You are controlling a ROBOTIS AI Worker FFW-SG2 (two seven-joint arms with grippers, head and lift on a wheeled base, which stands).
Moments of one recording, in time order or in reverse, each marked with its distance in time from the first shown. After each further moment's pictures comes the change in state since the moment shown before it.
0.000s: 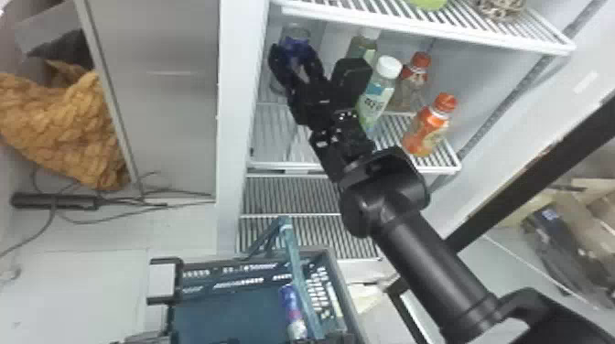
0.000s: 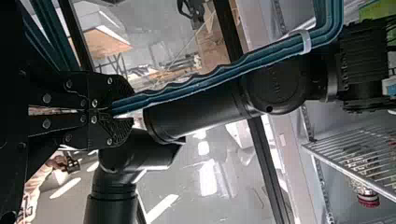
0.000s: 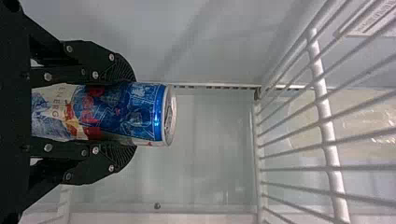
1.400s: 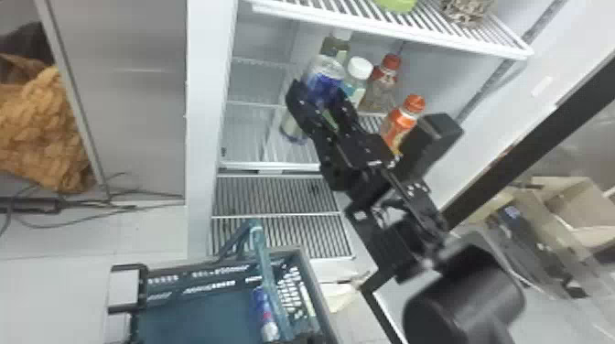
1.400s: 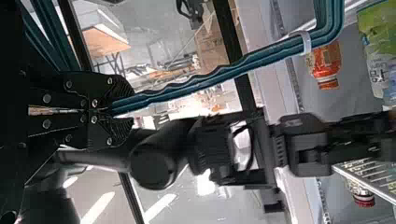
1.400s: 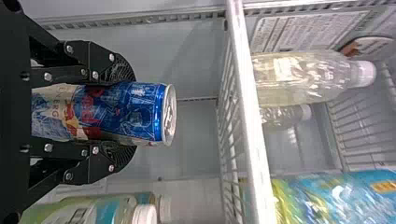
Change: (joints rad) left arm 0.011 -0.004 0.008 0.000 0.000 0.000 -0.005; right arm 0.696 -0.057 -0.379 -0.932 0.004 0.356 0.057
